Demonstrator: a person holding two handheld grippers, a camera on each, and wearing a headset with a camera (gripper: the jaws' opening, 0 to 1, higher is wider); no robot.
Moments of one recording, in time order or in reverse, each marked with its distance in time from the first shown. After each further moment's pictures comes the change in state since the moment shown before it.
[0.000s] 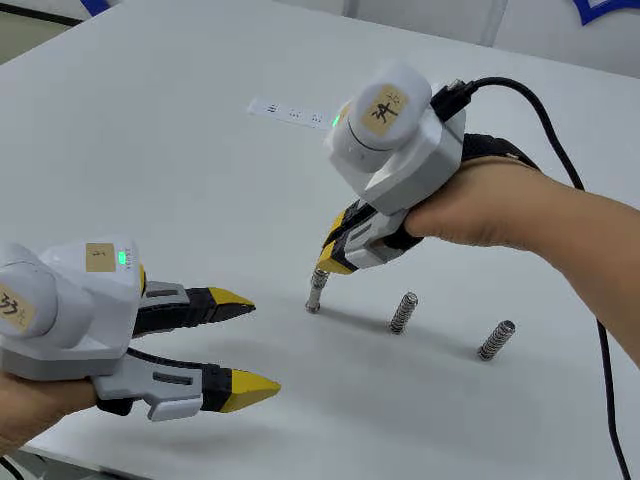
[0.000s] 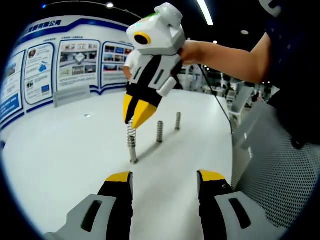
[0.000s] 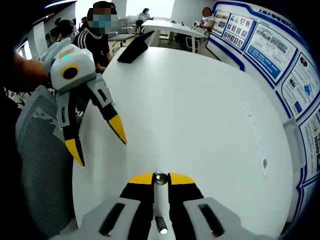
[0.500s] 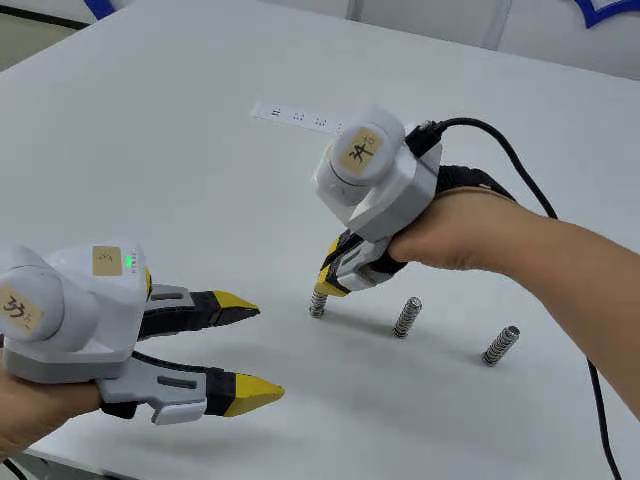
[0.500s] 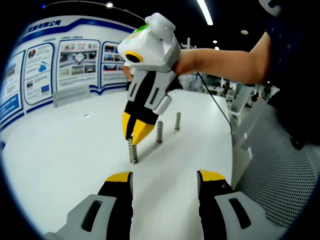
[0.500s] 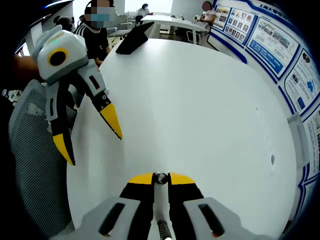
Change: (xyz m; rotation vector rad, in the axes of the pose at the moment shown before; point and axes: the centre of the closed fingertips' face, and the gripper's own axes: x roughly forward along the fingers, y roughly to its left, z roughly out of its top) left arm 0.000 0.000 0.000 0.001 0.003 -0.002; right arm 0.026 0.008 -0.015 0.013 0.043 0.018
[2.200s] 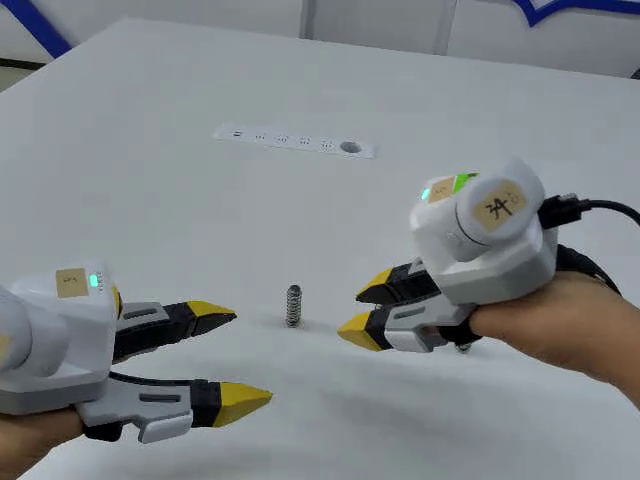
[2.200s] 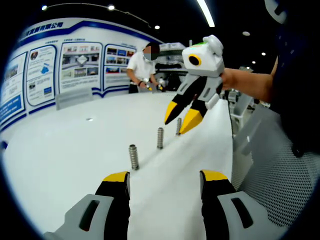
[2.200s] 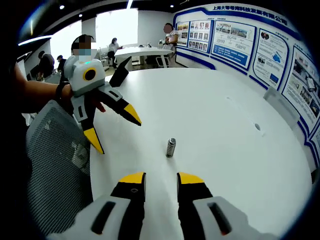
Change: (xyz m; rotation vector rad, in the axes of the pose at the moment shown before) left arm -0.002 -0.004 0.014 -0.001 -0.023 0.026; right arm -0.077 0.037 -0.047 0.284 -0.289 -0.125
